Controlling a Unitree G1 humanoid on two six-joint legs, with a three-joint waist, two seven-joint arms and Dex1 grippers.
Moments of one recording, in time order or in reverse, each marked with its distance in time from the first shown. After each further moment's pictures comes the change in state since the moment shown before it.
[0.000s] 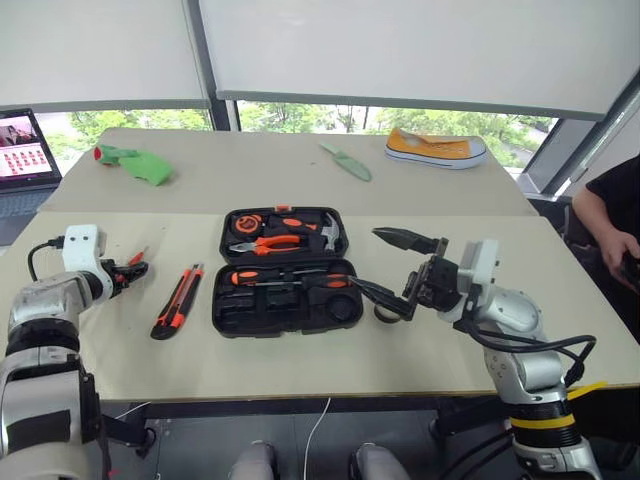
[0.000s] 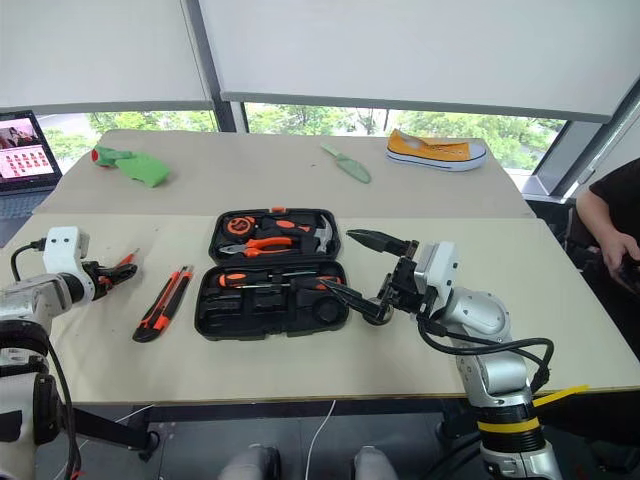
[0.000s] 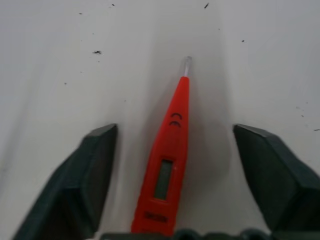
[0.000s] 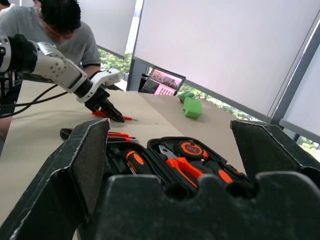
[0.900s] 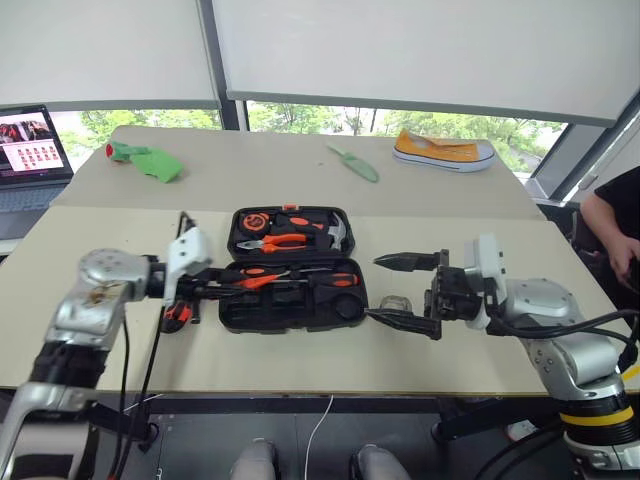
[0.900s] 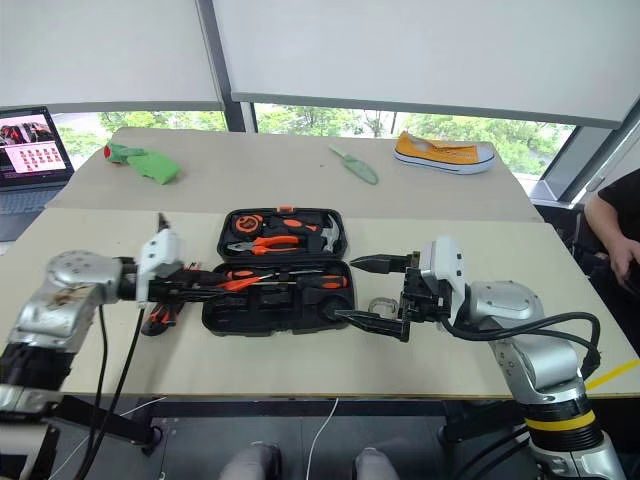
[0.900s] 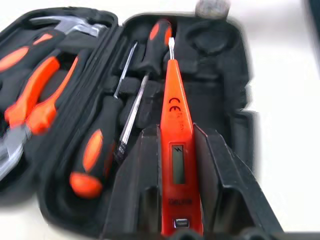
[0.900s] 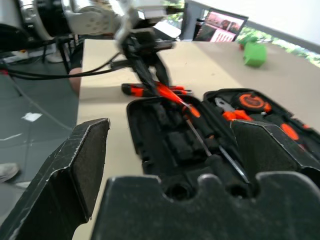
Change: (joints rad) left arm 0.171 -0.049 -0.321 -0.750 0.001 -0.272 -0.742; right arm -0.021 -0.242 0.012 -0.066 0.156 0.328 0.120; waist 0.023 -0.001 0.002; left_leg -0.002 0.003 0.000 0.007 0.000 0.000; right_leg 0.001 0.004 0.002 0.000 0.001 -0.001
